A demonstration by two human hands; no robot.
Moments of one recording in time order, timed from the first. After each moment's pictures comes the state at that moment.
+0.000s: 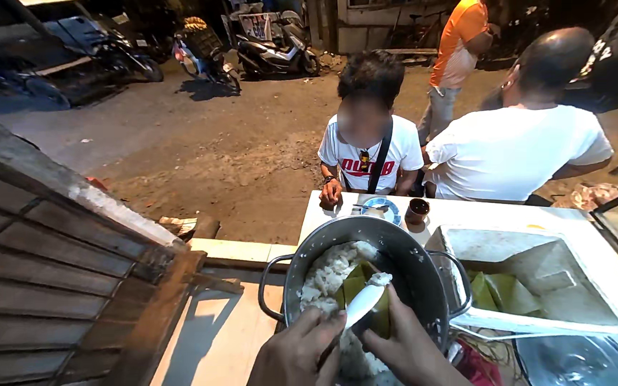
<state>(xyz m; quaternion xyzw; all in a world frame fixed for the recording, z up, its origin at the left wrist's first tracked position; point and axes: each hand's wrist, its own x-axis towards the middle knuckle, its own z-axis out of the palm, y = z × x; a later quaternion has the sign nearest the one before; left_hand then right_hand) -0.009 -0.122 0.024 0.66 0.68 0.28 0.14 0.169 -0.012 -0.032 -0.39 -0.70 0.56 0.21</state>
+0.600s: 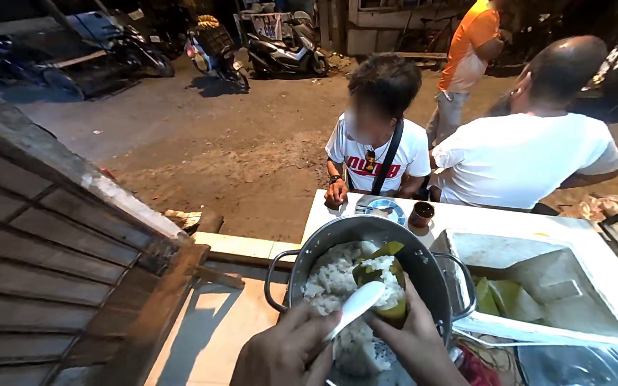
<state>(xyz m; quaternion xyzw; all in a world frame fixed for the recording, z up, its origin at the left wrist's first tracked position) -0.017 -0.134 0.042 0.63 0.70 0.30 0.15 0.165 -0.016 -0.034 -0.40 -0.62 0.57 0.36</state>
